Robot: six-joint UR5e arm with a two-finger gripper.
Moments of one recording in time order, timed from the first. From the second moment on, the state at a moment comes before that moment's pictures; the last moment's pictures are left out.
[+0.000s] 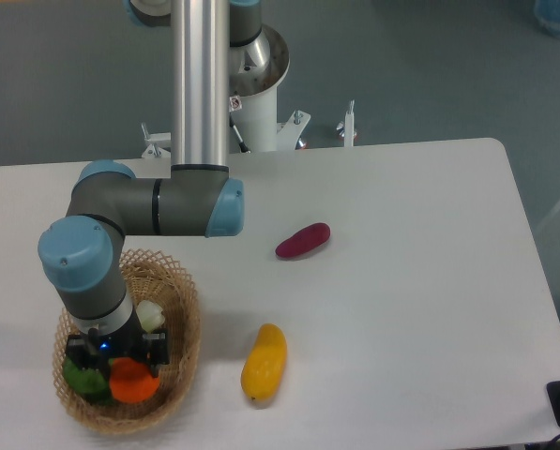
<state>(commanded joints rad) 1.96 -2.17 -1.46 -0.85 1.60 -0.06</state>
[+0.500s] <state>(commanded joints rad) 2.00 -2.08 -1.45 -0.86 1.63 0.08</state>
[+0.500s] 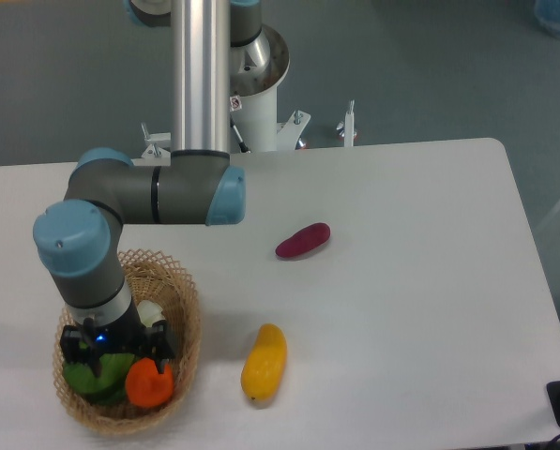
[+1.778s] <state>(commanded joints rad) 2.38 -1.85 -1.44 -1.24 1.53 0.80</state>
